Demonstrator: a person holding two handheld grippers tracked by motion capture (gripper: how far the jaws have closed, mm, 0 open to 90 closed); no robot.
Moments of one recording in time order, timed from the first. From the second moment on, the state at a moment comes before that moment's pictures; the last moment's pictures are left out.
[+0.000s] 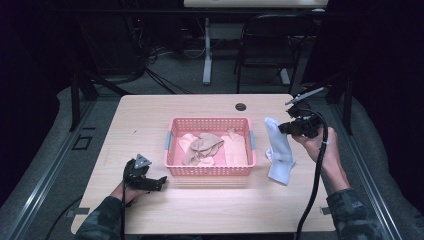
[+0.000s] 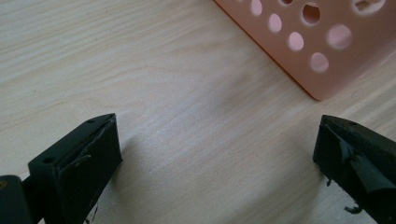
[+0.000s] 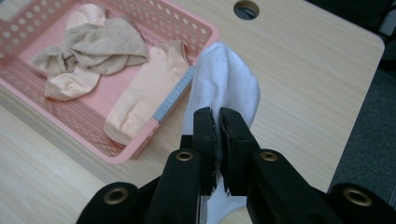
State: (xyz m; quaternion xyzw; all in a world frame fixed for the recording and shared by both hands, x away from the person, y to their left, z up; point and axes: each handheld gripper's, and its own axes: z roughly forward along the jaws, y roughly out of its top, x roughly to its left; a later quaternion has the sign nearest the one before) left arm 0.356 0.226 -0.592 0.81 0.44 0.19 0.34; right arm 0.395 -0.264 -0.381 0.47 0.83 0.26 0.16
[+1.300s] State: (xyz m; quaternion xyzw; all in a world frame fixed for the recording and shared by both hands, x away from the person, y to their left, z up) left arm 0.356 0.226 -0.592 0.81 0.44 0.19 0.34; right arm 0.362 -0.318 -0.457 0.54 0.79 0.25 0.14
